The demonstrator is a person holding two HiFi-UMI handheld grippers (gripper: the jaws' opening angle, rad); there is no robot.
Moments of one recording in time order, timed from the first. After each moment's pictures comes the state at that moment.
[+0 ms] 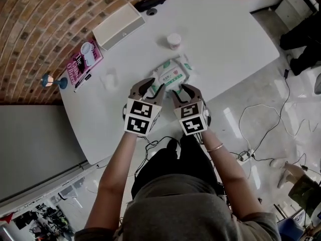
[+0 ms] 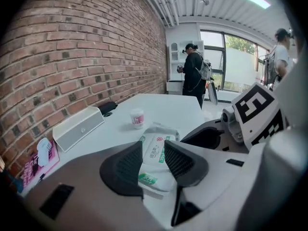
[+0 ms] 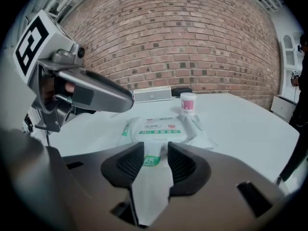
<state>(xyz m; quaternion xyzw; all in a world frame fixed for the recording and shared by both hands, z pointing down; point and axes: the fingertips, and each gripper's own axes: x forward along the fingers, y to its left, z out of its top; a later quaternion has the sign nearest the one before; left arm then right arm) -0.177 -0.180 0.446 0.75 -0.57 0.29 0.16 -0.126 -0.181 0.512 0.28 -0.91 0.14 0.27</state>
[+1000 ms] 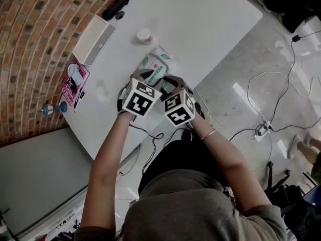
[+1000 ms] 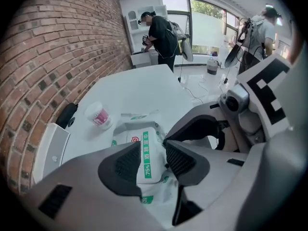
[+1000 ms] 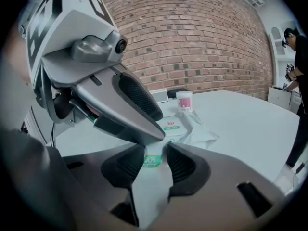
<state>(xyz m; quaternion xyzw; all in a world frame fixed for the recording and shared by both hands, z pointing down) -0.124 -0.203 0.497 0.77 -0.37 0.50 0.14 -0.131 -0.181 0.518 0.30 -0.91 0.17 0.23</state>
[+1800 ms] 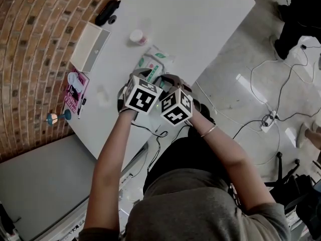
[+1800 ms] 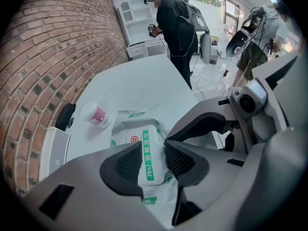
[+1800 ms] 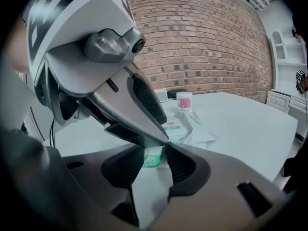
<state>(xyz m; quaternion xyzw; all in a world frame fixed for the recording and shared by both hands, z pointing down) -0.122 -0.207 0.505 0.74 -0.36 0.55 0.13 -0.131 -0.179 0.519 0.31 -0.91 0.15 0.24</state>
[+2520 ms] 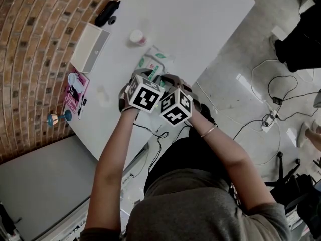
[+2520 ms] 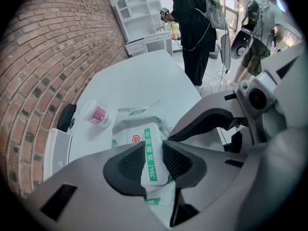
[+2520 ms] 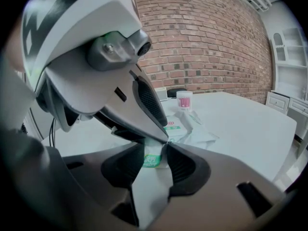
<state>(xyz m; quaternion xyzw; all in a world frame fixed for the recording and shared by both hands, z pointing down) -0.126 -0.210 0.515 0.73 -0.36 0.58 0.11 -0.132 -0.180 0.521 0.31 -0.90 0.15 0.25</state>
